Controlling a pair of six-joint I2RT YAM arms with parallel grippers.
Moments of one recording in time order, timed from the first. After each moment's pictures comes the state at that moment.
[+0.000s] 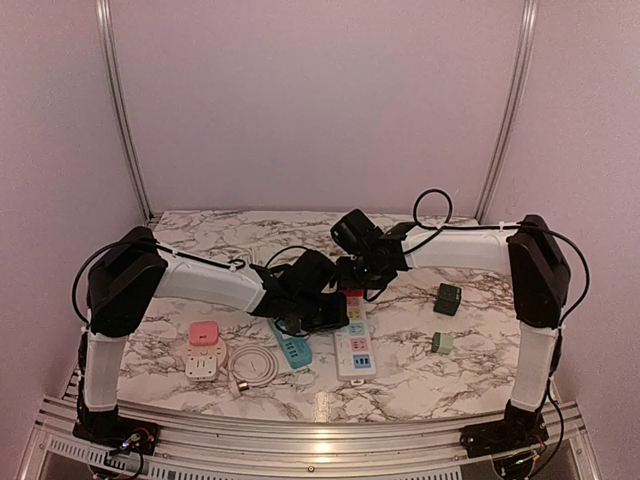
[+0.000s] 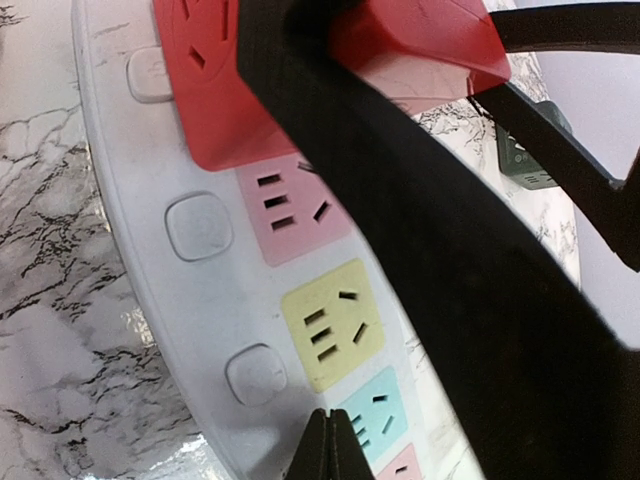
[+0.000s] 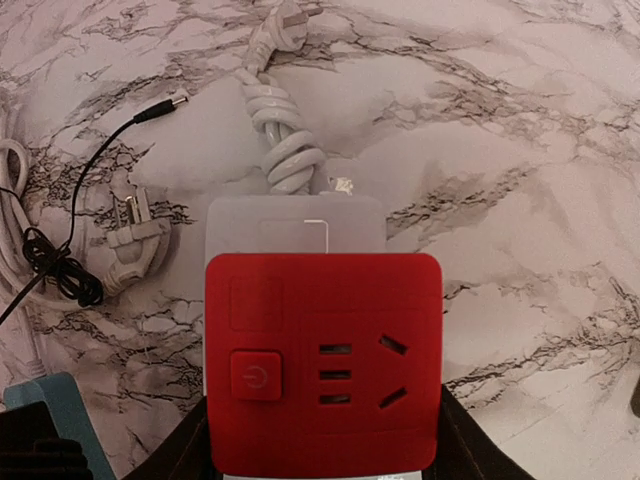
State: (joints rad) left arm -1.00 2.12 1.42 -0.09 0.11 -0.89; right arm 0.80 1.96 1.47 -0.53 0.32 0.65
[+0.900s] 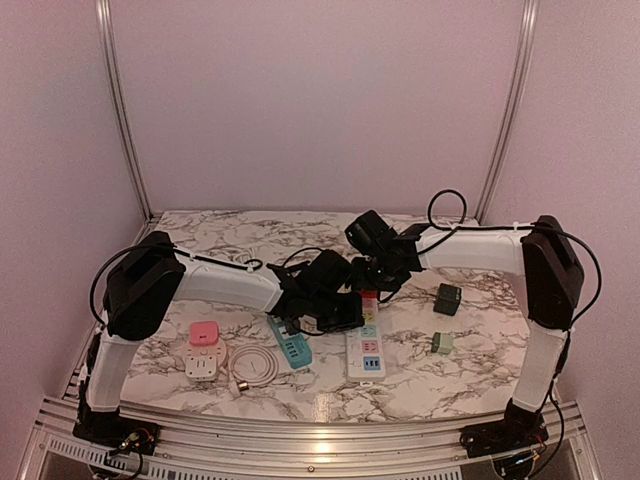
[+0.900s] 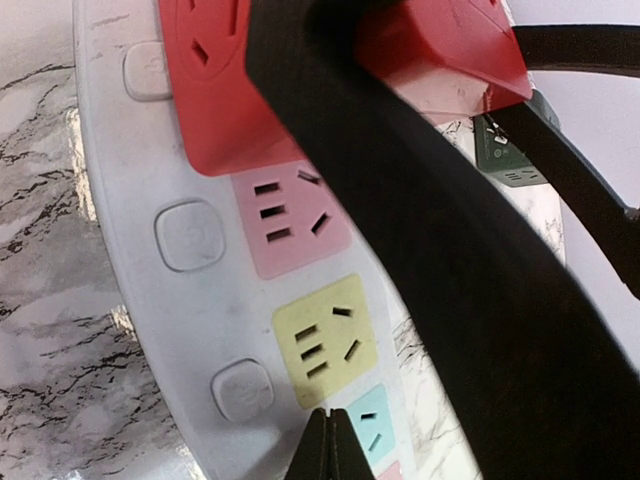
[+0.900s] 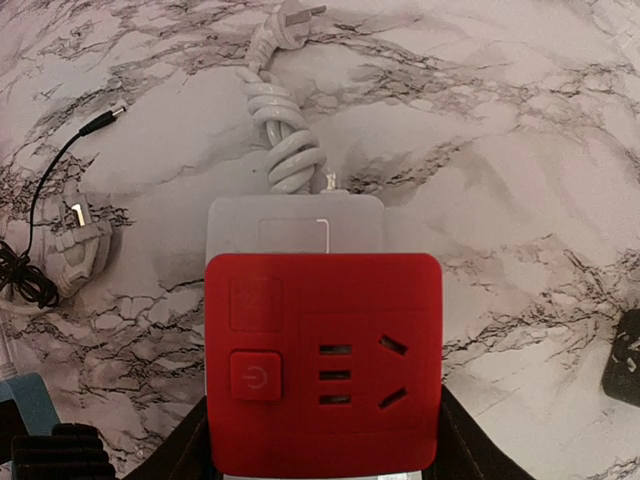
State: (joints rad) left arm -1.02 2.23 1.57 -0.14 0.14 -0.92; right arm 0.76 1.89 1.37 -0.53 0.34 0.68
